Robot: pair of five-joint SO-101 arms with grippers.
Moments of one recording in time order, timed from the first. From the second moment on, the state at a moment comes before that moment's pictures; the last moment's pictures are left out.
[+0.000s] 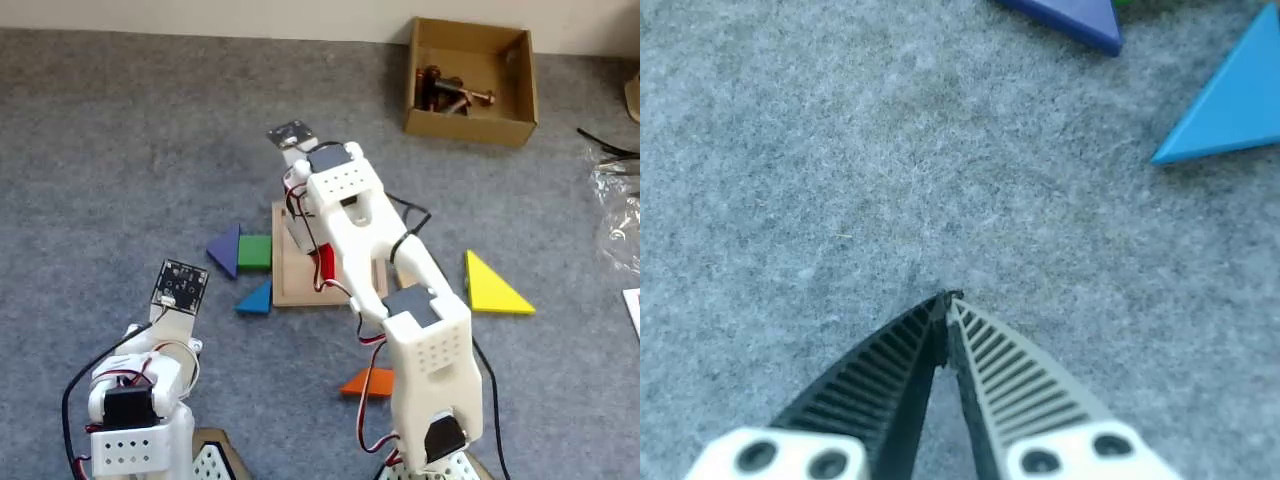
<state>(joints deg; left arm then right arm) -11.4 -104.2 96.0 76.1 -15.3 -29.4 30.5 -17.7 79.4 9.1</state>
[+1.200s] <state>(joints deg) -11.4 -104.2 96.0 76.1 -15.3 -19.4 30.5 -17.7 79.4 17.1</state>
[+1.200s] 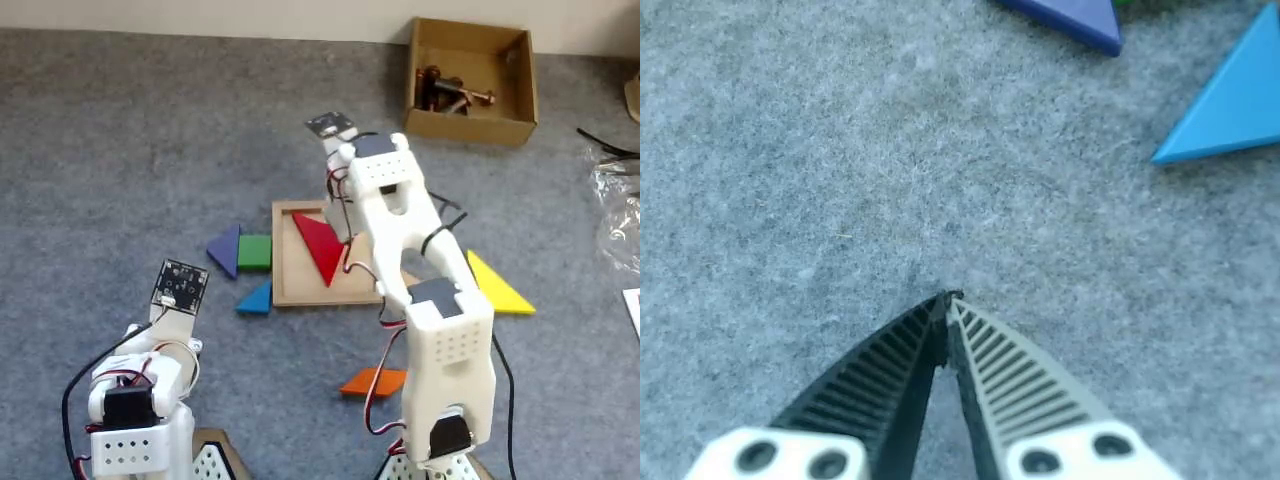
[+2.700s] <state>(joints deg) -11.4 -104.2 96.0 76.1 -15.3 -33.9 35.7 -19.6 88.7 15.9</state>
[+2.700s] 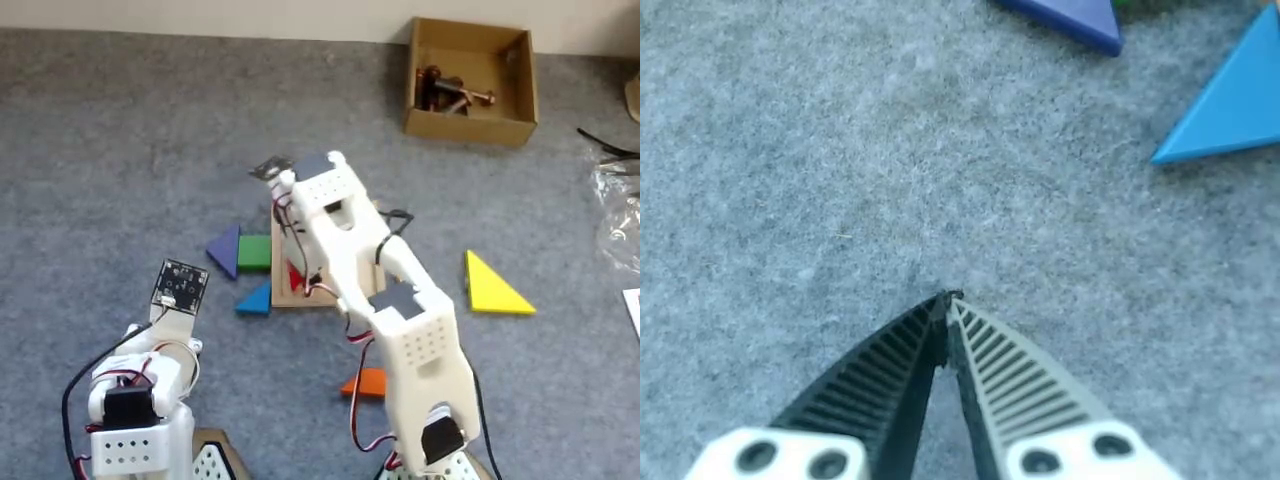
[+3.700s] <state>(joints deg) -11.4 -104.2 96.0 76.1 -15.3 -40.7 34.5 -21.1 89.2 14.7</state>
